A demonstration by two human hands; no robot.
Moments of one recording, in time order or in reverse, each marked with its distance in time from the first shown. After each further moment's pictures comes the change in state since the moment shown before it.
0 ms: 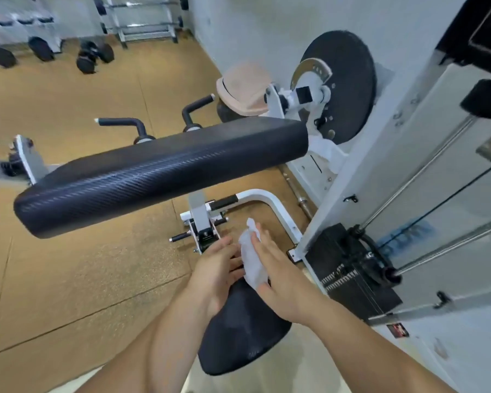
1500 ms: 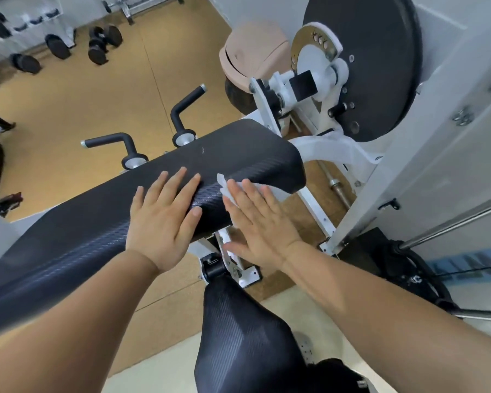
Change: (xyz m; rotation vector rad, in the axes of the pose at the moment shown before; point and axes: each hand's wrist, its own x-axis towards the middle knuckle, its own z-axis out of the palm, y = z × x) left_hand 0.138 0.171 0.041 1.957 0.298 0.655; right_hand 0.220 0.108 -0.096 -0.621 0.628 -0.445
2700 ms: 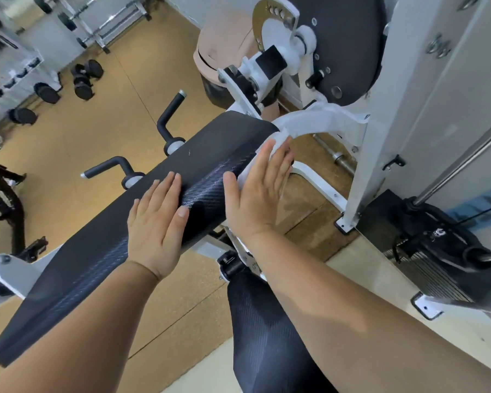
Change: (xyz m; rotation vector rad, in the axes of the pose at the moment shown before) left_hand -0.002 -0.005 -0.003 -0.189 0.052 0.056; right_hand 0.054 -0.038 -0.011 0.584 0.383 1.047
